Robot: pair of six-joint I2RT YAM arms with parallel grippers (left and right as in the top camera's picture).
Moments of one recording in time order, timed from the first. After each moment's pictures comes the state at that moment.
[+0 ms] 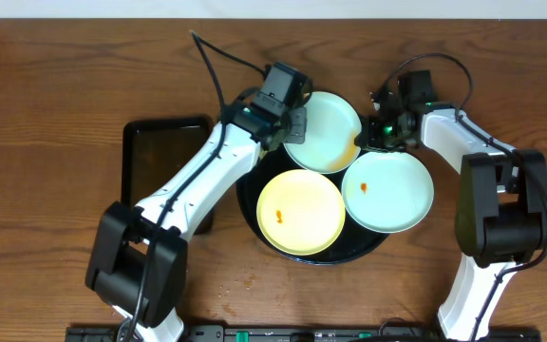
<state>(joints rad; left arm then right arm) -0.53 1.82 1.43 -0.59 -0.04 -0.40 0.11 2.07 1.32 -0.51 -0.45 0.20</state>
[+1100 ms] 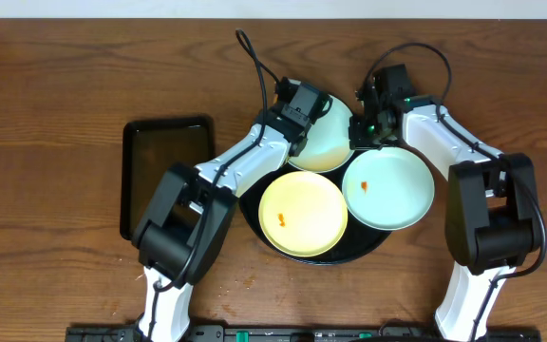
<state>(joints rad) -0.58 2.07 1.43 -0.44 -0.48 -0.30 0.21 2.05 1.37 -0.58 -0.23 0.18</state>
